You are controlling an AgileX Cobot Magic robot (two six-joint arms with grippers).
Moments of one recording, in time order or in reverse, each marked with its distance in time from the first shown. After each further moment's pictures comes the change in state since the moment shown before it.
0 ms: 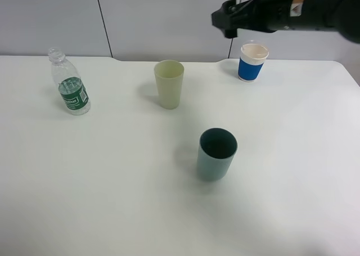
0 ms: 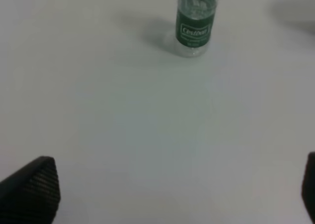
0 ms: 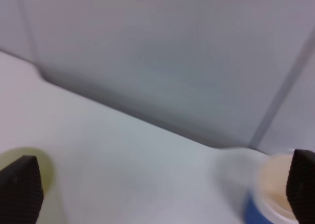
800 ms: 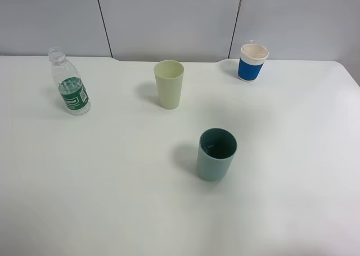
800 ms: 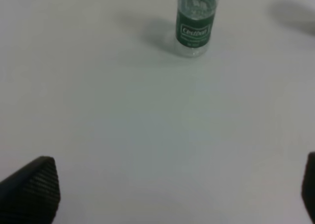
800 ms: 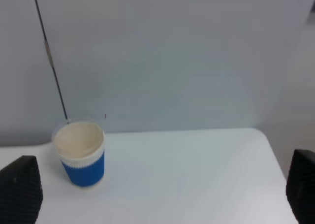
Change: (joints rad) left arm 0.000 0.000 0.000 0.000 0.000 0.000; right arm -0.391 -0.692 0.251 0.271 0.317 -0.213
